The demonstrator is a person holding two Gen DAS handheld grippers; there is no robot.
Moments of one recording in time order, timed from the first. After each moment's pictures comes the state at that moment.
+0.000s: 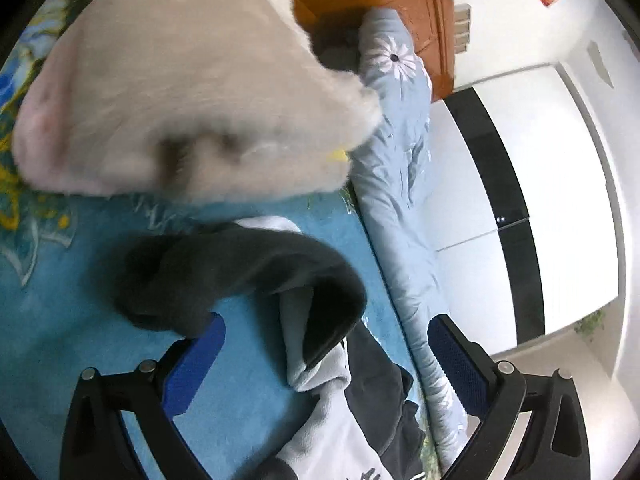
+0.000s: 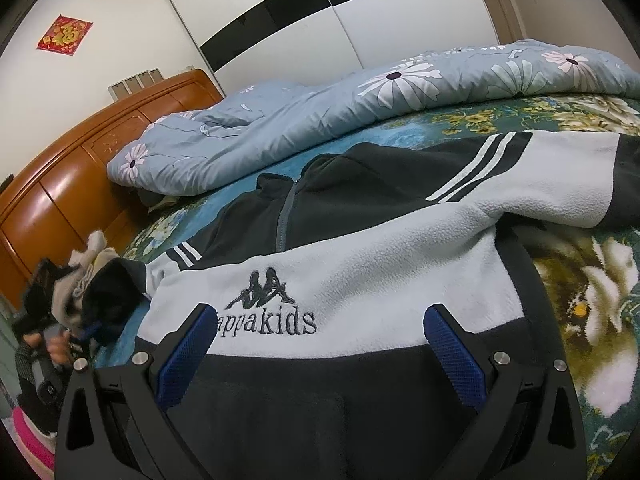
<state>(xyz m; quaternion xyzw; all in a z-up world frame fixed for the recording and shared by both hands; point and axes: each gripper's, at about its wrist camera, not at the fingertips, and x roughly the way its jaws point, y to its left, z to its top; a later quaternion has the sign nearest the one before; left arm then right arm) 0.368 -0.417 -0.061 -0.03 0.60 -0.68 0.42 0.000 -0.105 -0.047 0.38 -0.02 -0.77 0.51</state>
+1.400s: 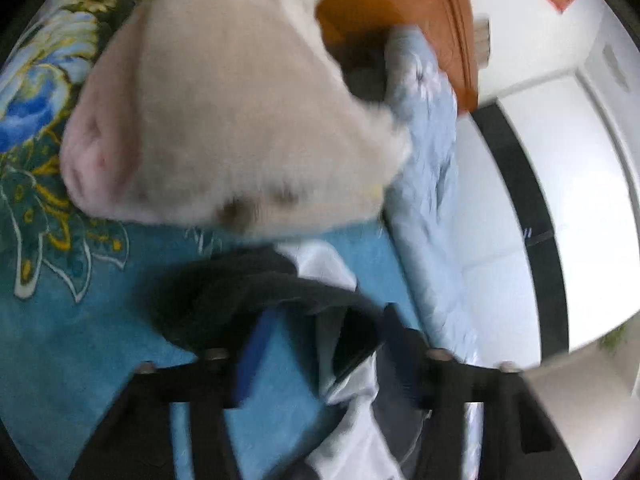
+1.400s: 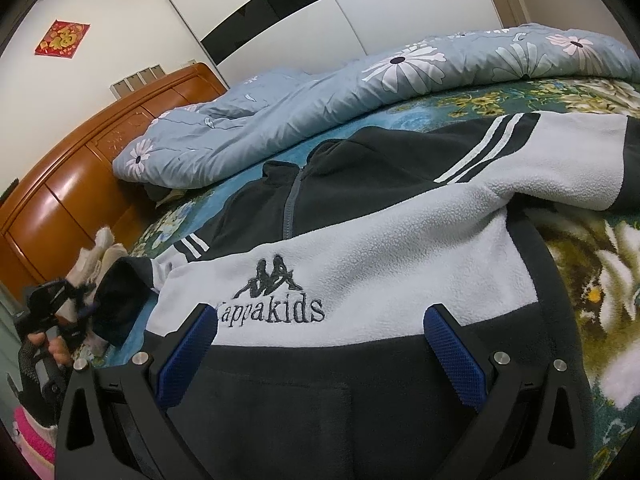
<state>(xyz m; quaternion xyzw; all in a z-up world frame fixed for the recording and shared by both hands) 0.358 -0.432 -0.053 0.00 0.55 -0.67 0.49 0.000 -0.107 -0.052 0.41 -0.02 -0.75 0.52</state>
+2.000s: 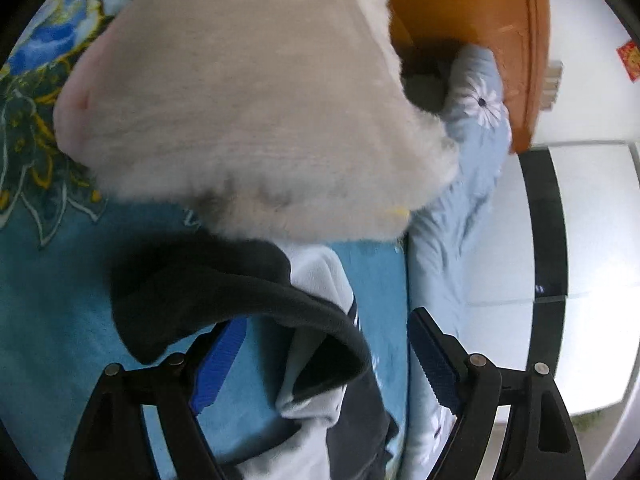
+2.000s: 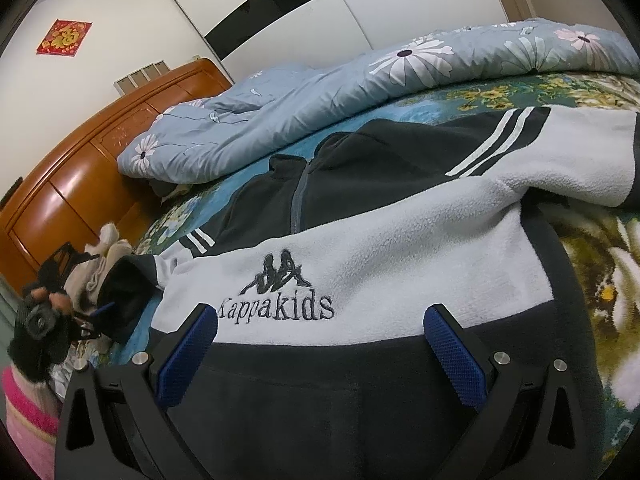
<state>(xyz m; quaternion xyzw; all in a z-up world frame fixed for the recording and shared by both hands) 0.334 -0.466 -0.076 -0.07 0.68 -0.54 0.50 0.000 -0.113 -0.056 0.42 -0.02 -0.74 0.53</state>
